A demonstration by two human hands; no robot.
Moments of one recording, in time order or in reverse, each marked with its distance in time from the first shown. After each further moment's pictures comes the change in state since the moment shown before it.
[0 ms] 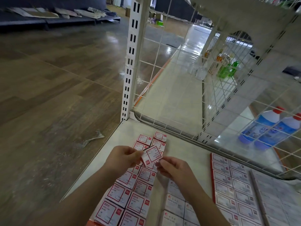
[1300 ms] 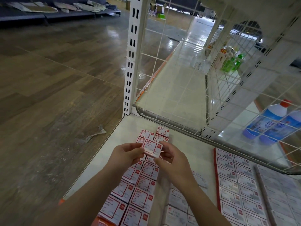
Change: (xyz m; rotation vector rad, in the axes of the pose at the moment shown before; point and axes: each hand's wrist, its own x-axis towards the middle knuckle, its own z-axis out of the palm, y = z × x) left_hand -0.001 -0.004 0.006 -0.250 0.054 -0.135; right_hand 0.003 -0.006 0.021 -0.374 0.104 -0.252
